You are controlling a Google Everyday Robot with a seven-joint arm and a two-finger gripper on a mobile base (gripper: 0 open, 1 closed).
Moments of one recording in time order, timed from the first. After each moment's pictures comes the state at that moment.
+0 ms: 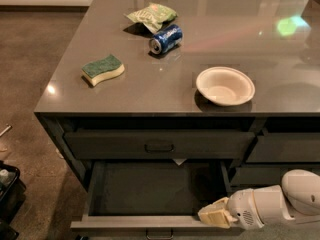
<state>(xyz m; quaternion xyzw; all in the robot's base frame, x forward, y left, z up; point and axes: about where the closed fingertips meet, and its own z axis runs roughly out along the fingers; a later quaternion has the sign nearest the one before) 0.336 -0.140 0.585 -0.33 0.83 0.39 0.21</state>
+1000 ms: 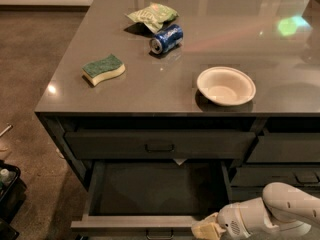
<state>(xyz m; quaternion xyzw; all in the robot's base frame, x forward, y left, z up) 0.320 -0.125 0.502 -0.30 0.84 0.43 0.14</state>
